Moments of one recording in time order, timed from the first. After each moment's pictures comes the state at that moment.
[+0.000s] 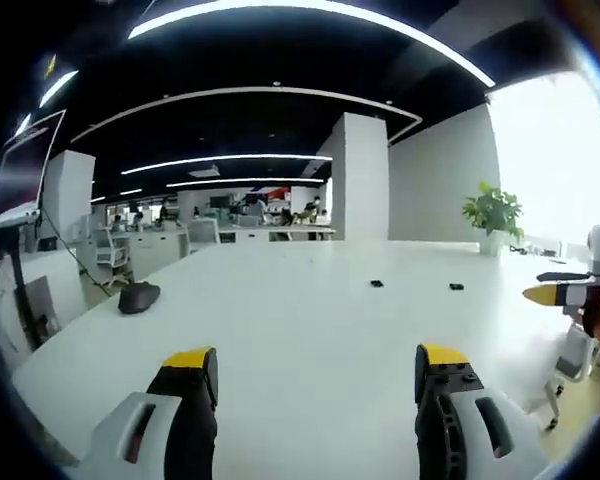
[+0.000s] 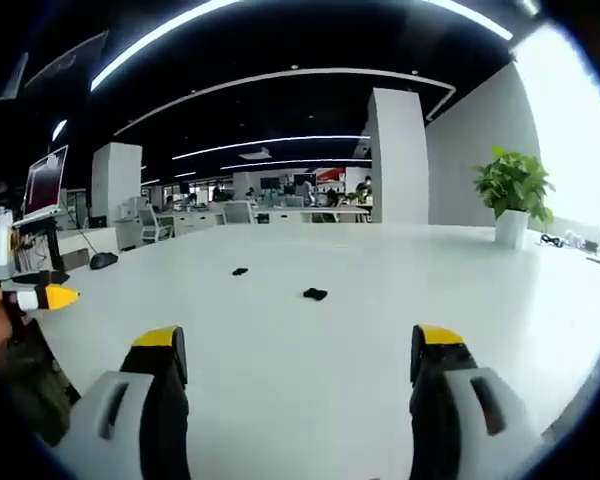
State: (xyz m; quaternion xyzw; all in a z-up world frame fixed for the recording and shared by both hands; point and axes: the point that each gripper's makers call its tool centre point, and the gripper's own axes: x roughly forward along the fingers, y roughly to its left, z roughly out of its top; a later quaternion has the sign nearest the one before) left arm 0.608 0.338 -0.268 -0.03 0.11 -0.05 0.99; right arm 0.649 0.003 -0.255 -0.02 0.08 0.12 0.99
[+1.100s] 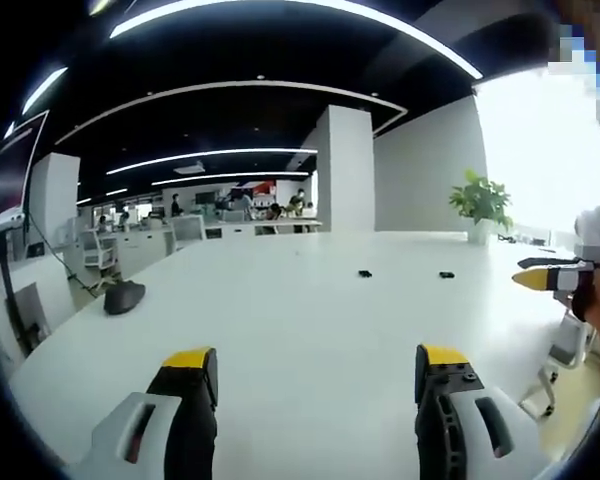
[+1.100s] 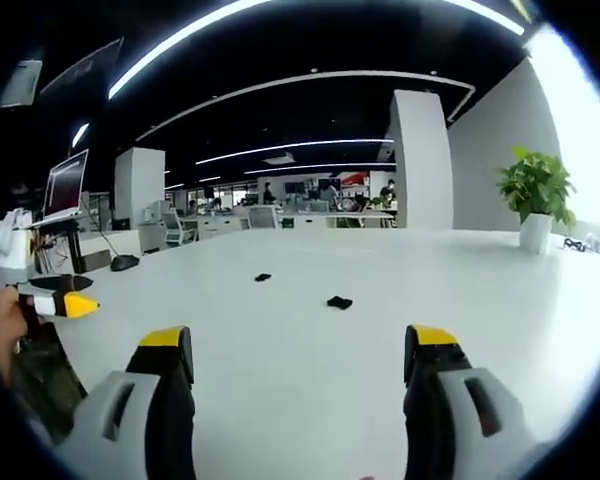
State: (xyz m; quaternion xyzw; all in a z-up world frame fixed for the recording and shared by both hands) left arm 0.606 0.328 -0.277 -0.02 0.12 -0.08 0.99; right arm 0.652 0.018 -0.248 -0.02 0.06 0.18 0.98
